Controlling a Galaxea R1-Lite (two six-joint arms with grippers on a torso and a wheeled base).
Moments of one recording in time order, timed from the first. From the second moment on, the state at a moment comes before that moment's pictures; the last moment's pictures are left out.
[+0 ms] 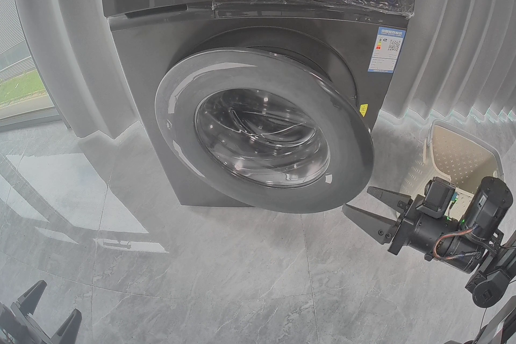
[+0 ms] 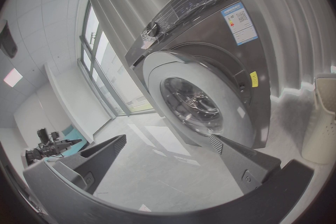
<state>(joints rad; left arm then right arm) -0.11 0.09 -0.02 -0.07 -0.15 -0.16 0.53 1.72 -0.19 -1.55 0.26 0.33</state>
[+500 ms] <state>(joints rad) -0.11 0.09 -0.02 -0.07 -0.15 -0.17 0.40 1.85 -0.42 -1.55 0.28 0.39</state>
